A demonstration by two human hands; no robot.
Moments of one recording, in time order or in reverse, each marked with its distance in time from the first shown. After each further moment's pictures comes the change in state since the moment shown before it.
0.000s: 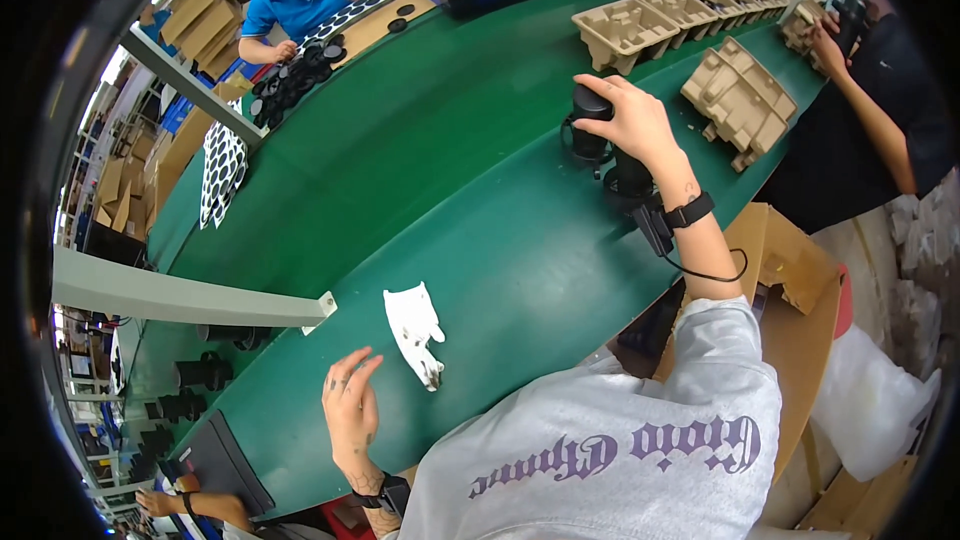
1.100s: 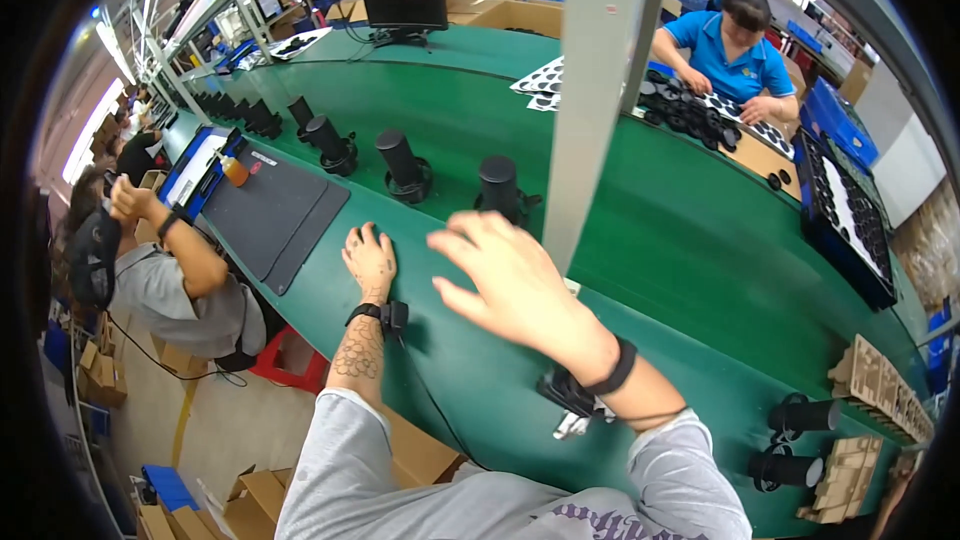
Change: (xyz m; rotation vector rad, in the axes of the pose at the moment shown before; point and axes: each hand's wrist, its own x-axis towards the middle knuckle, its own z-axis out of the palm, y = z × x) left_hand -0.147 -0.290 -0.008 0.686 0.775 -1.270; right_hand -0.040 -0.470 0.097 0.801 -0.334 -1.254
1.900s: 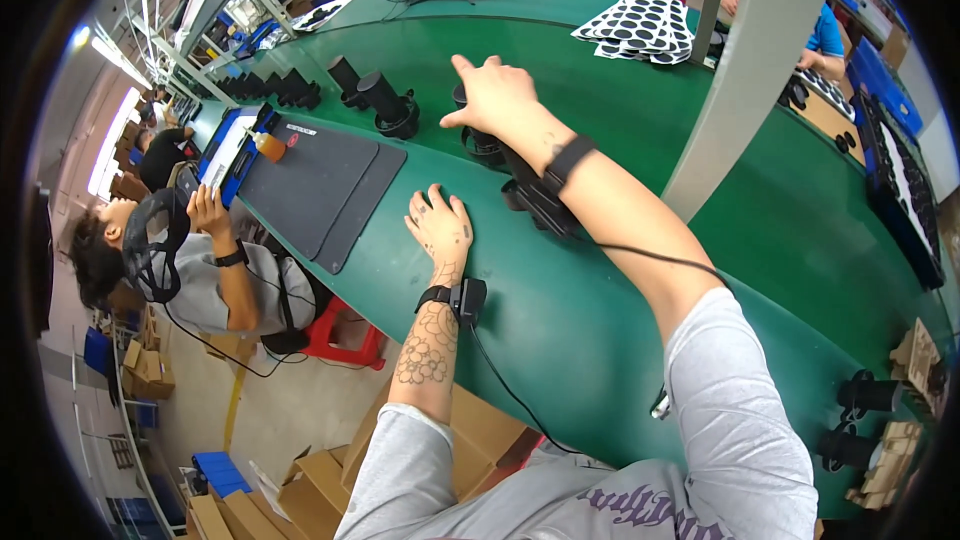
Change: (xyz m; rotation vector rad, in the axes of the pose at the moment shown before) left_hand 0.008 -0.003 -0.005 0.001 -0.061 -0.041; right_hand 0.174 0.086 0.134 -0.355 -0.075 0.363
